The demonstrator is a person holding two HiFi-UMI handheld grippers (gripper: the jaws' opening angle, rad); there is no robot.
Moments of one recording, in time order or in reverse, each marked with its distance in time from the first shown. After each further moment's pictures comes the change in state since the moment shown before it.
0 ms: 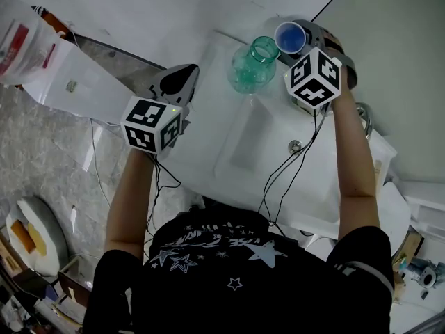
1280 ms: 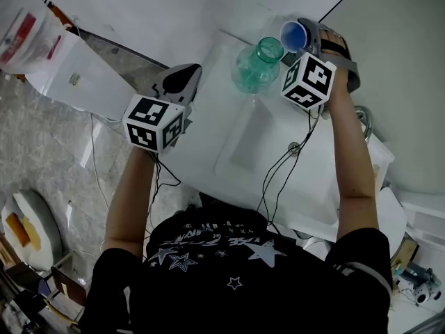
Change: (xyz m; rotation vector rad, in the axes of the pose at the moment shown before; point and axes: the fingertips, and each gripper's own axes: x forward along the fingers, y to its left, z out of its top) left arm -0.016 -0.002 -0.001 -0.009 -0.013 0.012; right arm -0.006 -0.010 0.003 -0.212 0.123 -0.160
